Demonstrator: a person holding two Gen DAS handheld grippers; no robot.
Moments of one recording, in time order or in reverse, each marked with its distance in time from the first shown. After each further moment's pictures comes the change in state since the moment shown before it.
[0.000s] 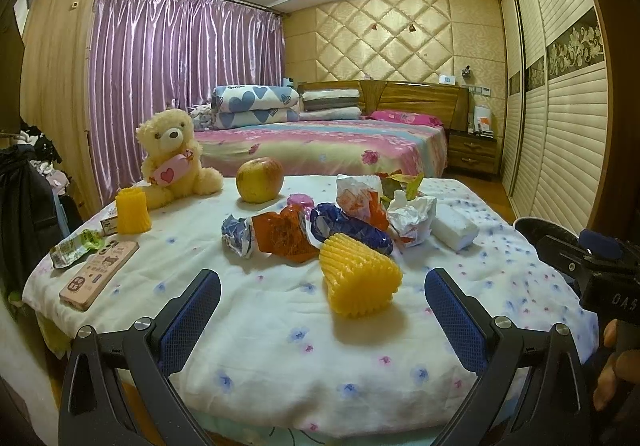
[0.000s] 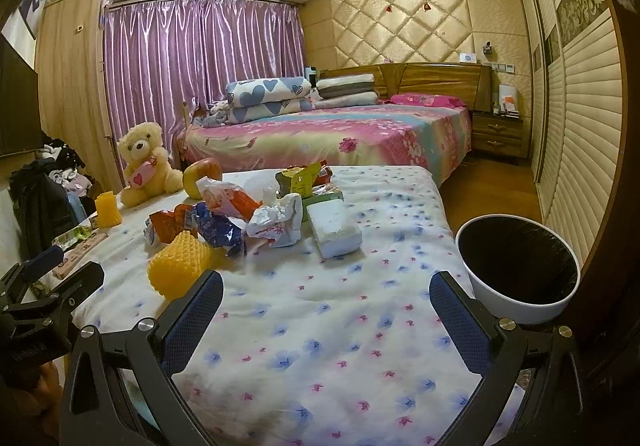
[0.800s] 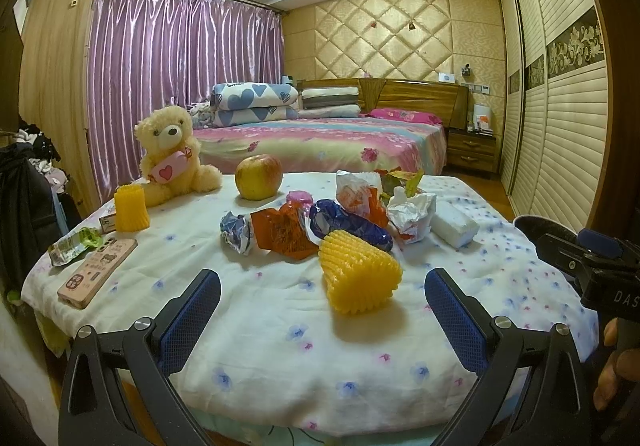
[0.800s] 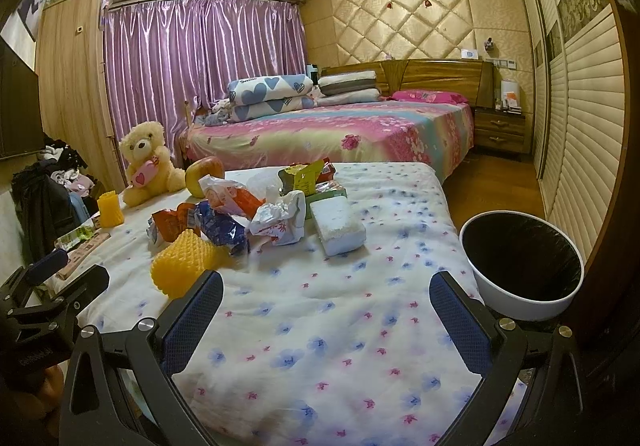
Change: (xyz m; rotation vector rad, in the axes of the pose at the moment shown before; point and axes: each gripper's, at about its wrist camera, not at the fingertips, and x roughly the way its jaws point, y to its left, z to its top) left arm 0.001 -0.002 -0.001 0.000 0.008 0.000; right arm 0.001 0.006 -0.002 0.003 0.008 0.006
